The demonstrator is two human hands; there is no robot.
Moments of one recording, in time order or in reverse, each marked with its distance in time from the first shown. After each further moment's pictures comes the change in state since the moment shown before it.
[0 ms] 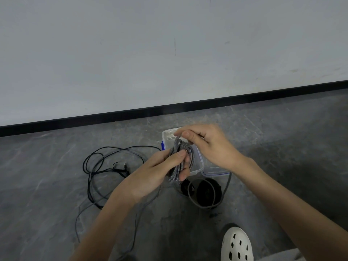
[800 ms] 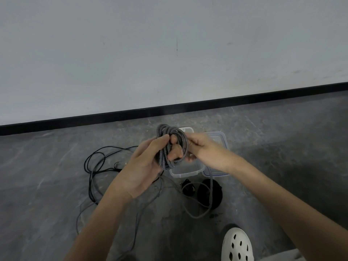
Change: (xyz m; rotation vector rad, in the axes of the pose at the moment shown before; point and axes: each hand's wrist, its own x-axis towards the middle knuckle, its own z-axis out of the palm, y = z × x) left_hand 0.000 0.004 -0.011 -0.399 0.097 0.165; right_hand -0.002 0.000 0.014 0.351 -0.279 0.297
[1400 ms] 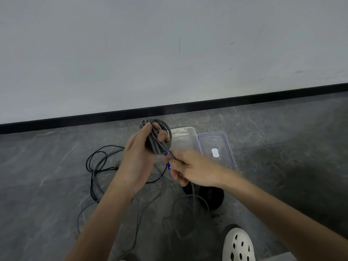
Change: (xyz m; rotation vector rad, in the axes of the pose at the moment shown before) left_hand 0.008 0.001 -0.009 -0.111 0.297 0.178; right_hand -0.007 -0.014 0.039 -0.154 -0.145 0.223
